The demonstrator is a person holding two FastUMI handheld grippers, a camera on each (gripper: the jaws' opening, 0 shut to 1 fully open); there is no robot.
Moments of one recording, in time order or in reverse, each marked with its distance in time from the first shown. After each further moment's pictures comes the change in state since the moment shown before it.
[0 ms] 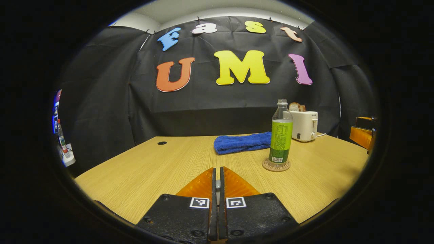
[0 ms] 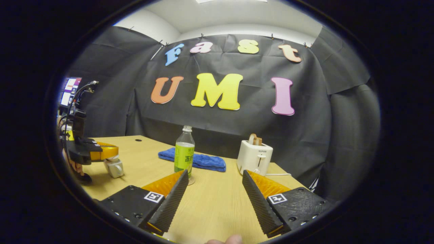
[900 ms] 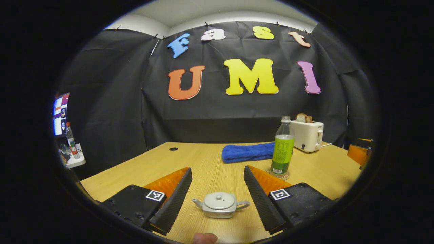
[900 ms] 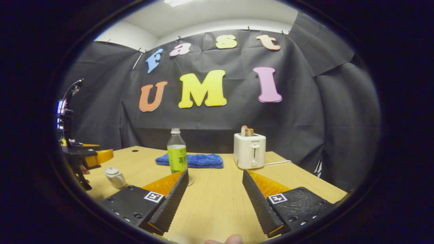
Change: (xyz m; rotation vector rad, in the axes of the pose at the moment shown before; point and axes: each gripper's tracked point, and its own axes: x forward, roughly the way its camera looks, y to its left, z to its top) left arm -0.045 0.001 0.064 -0.040 -0.096 0.095; right arm -0.006 -0.025 -0.002 0.175 0.010 -0.062
